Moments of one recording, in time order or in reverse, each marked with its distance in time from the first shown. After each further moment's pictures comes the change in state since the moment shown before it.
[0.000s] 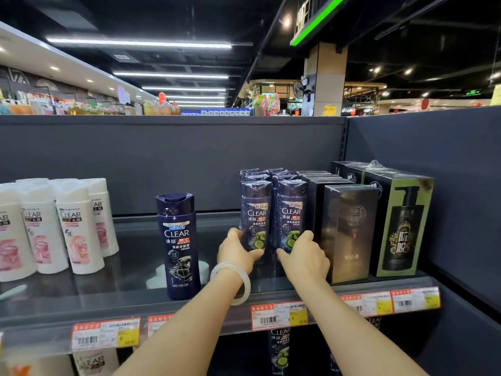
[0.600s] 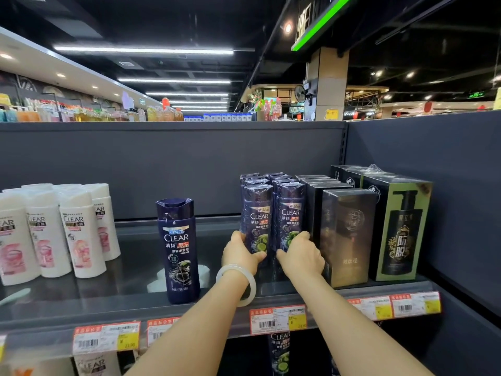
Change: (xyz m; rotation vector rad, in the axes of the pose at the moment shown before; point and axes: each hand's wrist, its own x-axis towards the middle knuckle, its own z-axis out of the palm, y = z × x) left_hand -0.002 0.011 0.007 -0.004 0.001 -0.026; right_hand 0.016 -0.007 0.003 -0.006 -0.073 0.055
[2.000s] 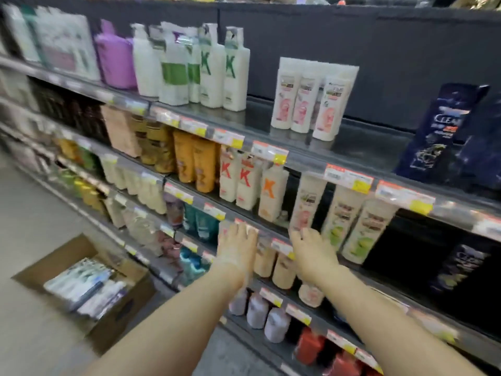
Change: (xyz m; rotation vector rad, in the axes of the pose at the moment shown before) left_hand -0.289 -0.240 -0.267 1.159 -0.036 -0.351; right_hand -0.357 -0.079 0.125 -0.509 -0.575 -1.135
